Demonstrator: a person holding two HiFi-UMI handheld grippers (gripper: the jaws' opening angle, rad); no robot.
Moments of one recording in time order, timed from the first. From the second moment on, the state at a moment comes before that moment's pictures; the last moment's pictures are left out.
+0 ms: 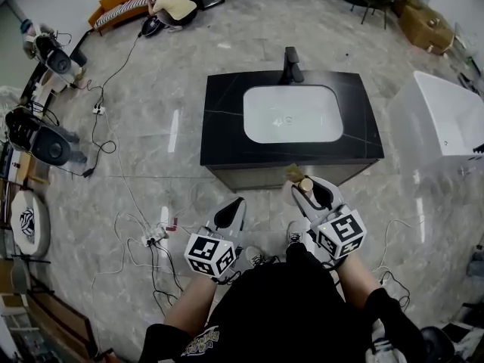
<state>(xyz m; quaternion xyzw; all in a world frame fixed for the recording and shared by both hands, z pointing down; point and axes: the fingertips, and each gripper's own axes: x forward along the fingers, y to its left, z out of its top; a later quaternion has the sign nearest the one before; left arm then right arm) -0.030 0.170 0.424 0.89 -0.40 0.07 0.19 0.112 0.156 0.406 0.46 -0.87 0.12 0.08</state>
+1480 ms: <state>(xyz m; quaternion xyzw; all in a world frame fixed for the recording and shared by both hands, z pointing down) 0.065 0.076 0.439 0.83 -0.51 0.06 0.20 0.202 0.024 0.428 0.36 -0.92 0.13 0.10</state>
